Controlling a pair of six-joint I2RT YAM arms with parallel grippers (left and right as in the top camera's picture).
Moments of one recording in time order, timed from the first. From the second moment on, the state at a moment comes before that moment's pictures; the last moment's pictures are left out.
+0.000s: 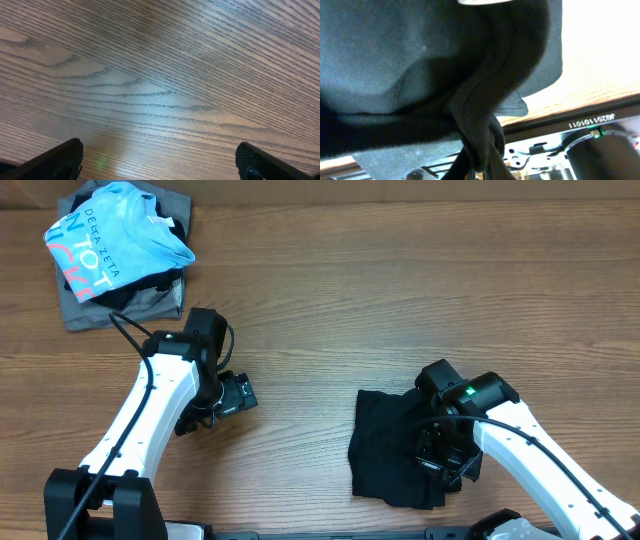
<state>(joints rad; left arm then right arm) -0.13 1.54 1.05 -1.15 0.00 -0.55 0.44 1.32 0.86 -1.32 -0.19 0.77</state>
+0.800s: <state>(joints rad) -0.13 1.54 1.05 -1.14 0.00 -0.55 0.44 1.05 0.91 -1.42 0.04 1.21</state>
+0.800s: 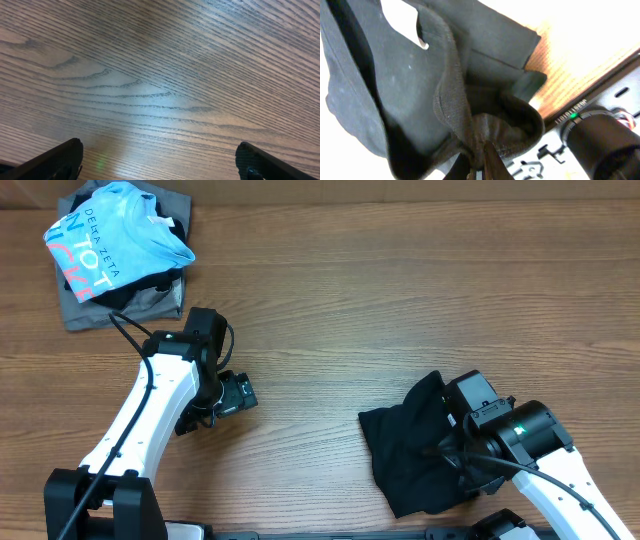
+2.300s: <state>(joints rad) -0.13 1.54 1.05 -1.14 0.01 -0.55 -0.24 1.32 1.18 -1.38 0.20 1.07</state>
